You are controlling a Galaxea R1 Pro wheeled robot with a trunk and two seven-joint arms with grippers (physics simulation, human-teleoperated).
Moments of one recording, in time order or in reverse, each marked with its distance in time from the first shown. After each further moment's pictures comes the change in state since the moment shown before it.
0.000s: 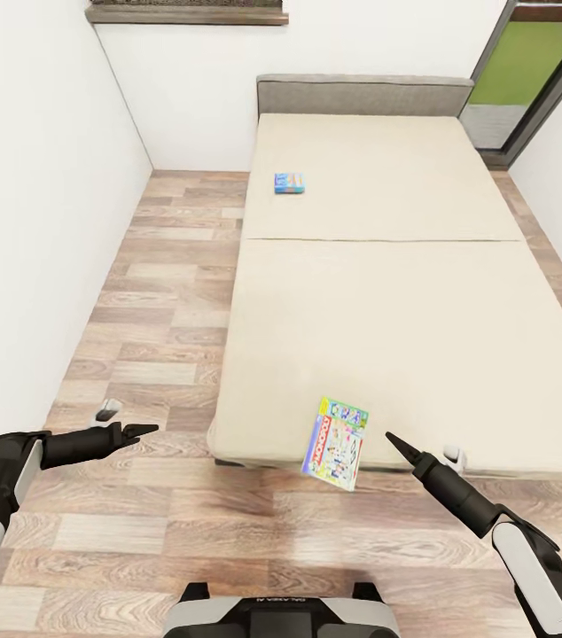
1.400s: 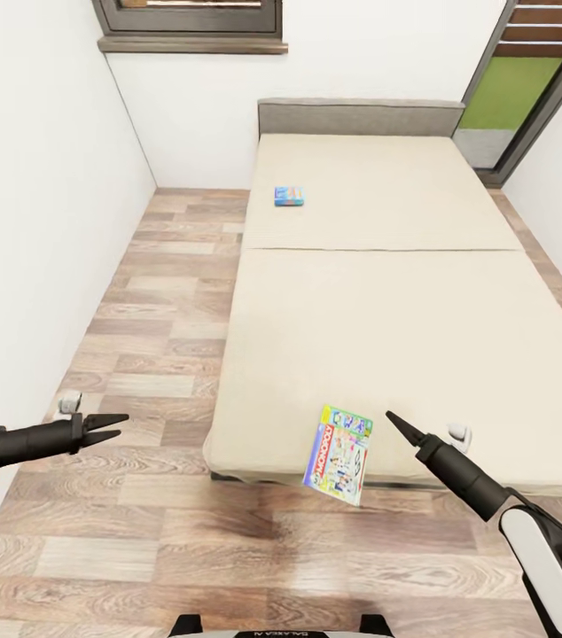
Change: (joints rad) left arm -0.001 0.123 0.003 -0.012 0.004 0.105 -0.304; right arm 0.018 -0.006 -0.002 -0.209 -0.007 0.014 0.004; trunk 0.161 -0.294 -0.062
